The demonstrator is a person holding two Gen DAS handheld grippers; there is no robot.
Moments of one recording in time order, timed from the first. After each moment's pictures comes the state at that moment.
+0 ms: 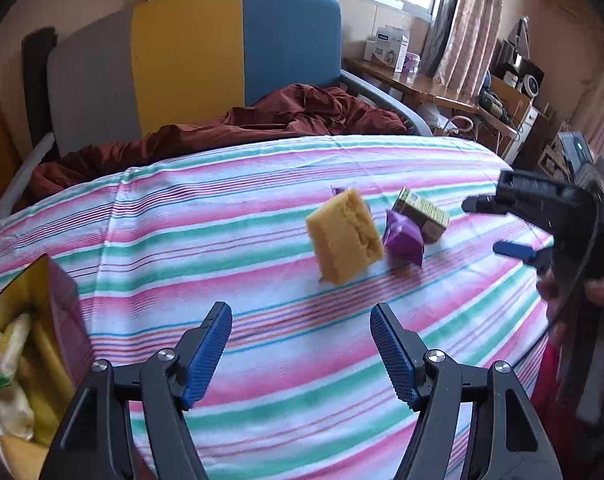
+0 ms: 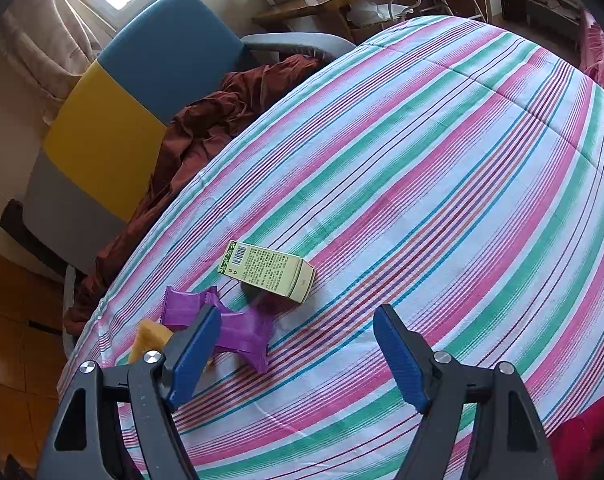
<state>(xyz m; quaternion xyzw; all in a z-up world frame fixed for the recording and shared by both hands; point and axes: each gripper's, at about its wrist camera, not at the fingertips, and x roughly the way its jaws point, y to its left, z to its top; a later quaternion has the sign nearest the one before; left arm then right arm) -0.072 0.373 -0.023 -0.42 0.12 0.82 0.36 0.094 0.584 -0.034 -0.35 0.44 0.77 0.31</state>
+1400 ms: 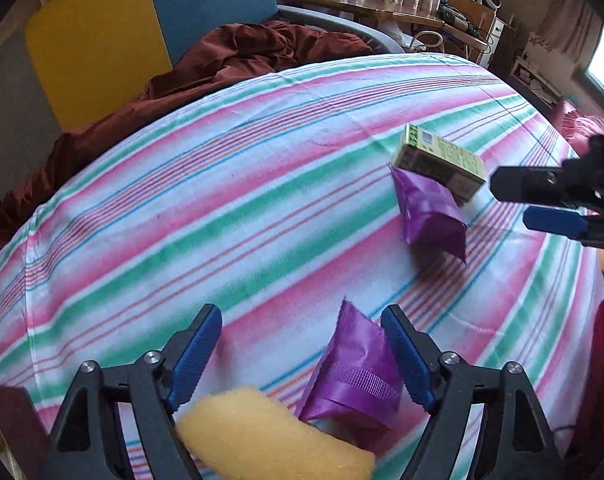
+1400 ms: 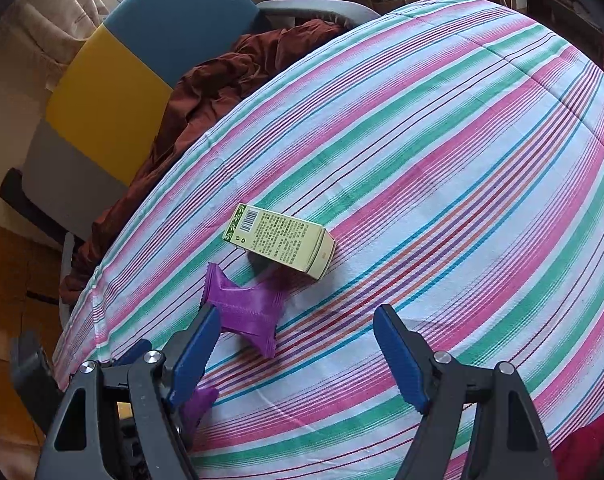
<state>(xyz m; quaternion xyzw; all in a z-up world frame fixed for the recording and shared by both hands) -0.110 0.455 -0.085 -0.46 0.25 0.74 0.42 0.069 0.579 -0.055 -0.41 0.43 0.76 0.27</state>
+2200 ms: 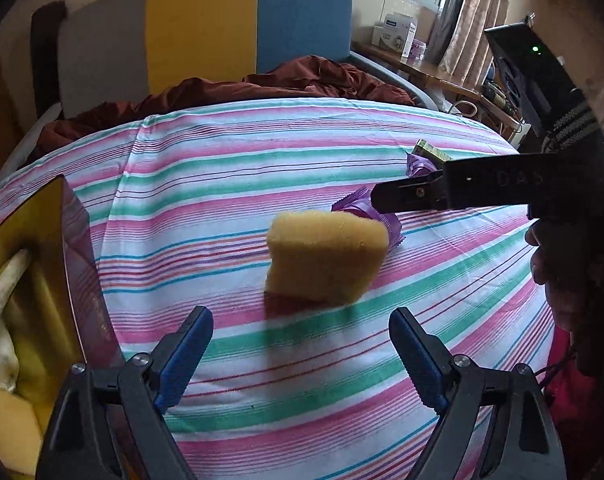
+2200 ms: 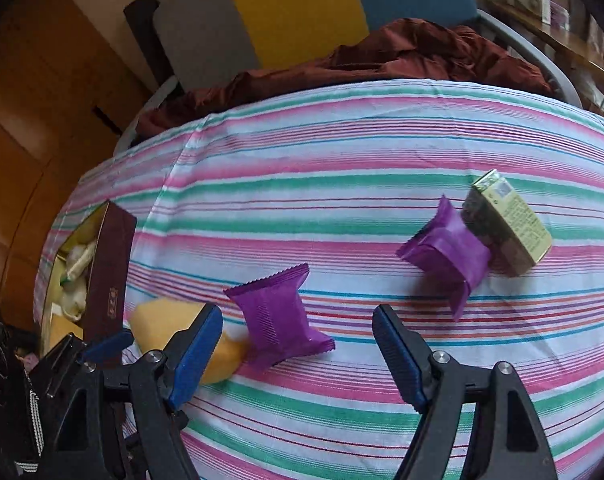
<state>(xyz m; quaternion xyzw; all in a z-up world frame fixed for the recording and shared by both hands) -0.044 0.314 -0.060 -0.44 0.12 0.81 0.36 -0.001 0.455 -0.049 -0.50 0.20 0.84 0.04</state>
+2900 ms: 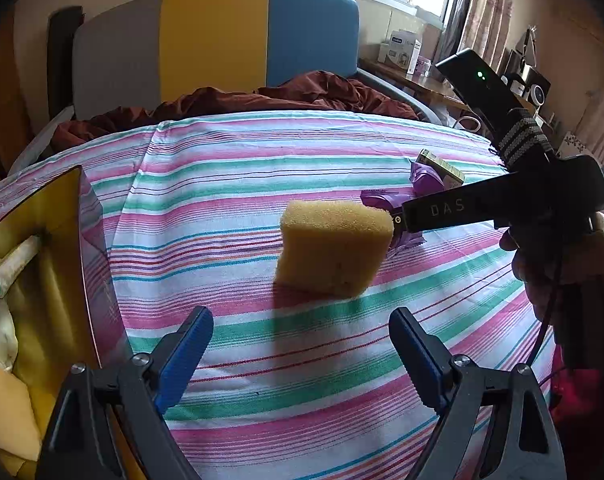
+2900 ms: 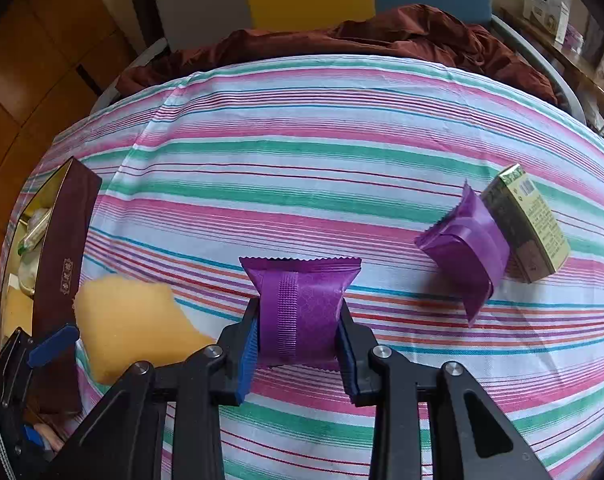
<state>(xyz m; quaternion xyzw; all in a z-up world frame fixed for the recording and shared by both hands) -0.034 0.299 -0.062 -0.42 0.10 0.83 0.35 -0.012 0.454 -0.069 -0.54 0.17 0.82 0.08</state>
